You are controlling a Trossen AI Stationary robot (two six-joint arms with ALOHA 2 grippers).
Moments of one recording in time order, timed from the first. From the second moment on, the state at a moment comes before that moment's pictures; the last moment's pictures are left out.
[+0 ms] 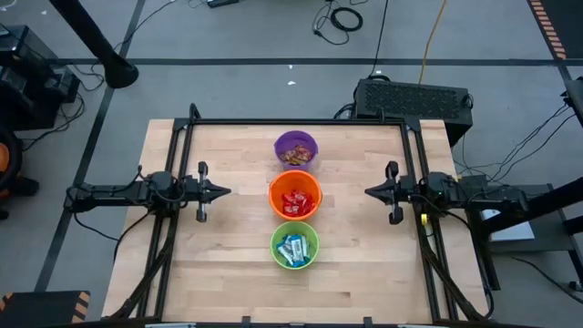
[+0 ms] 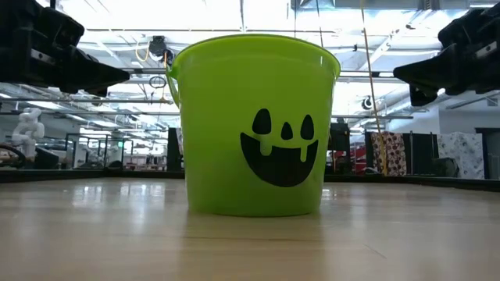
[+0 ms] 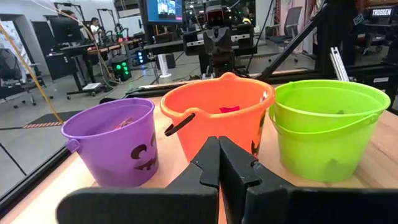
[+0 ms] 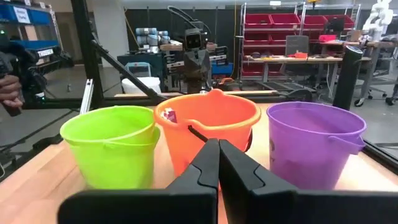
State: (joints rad) left arm 0.03 0.07 0.01 0.01 0.00 0.14; right arm -0.03 0.01 0.02 0.02 0.00 0.04
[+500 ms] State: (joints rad) left arm 0.03 0.07 0.00 0.01 0.05 0.11; right arm -0.03 0.01 0.02 0.02 0.00 0.02
